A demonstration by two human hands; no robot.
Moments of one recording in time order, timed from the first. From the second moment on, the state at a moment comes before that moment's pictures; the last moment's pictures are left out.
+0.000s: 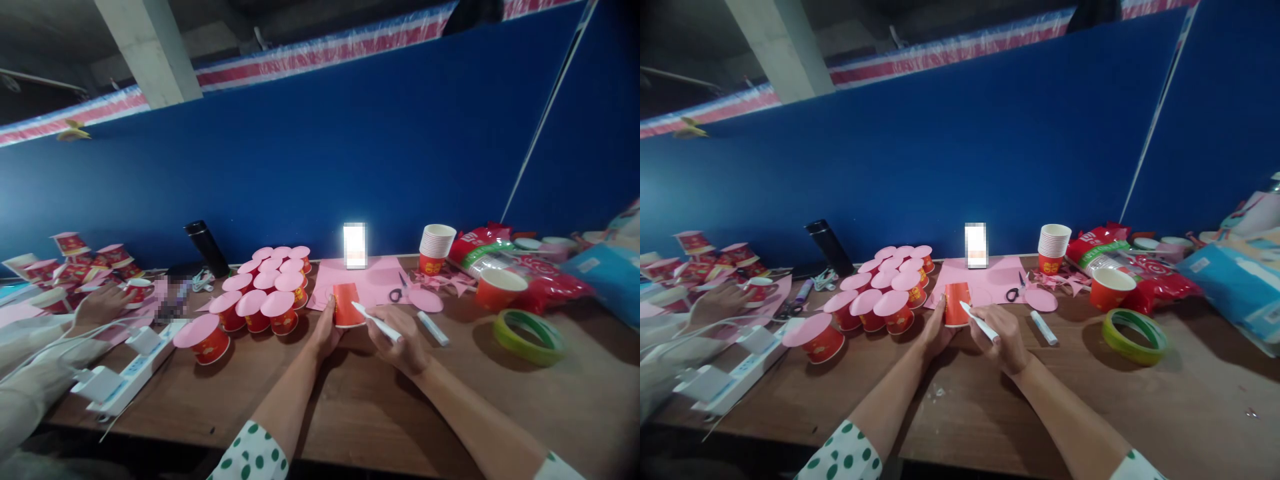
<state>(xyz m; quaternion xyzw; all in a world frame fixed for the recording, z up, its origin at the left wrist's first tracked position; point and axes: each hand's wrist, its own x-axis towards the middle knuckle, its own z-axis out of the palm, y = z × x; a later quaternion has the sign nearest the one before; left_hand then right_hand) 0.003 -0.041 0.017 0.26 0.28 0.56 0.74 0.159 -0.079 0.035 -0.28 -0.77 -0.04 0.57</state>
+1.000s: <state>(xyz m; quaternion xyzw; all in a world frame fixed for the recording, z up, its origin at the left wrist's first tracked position) 0.005 -0.040 0.012 0.30 0.25 0.54 0.74 0.159 -0.078 0.034 -0.29 -0.78 -0.03 0.56</state>
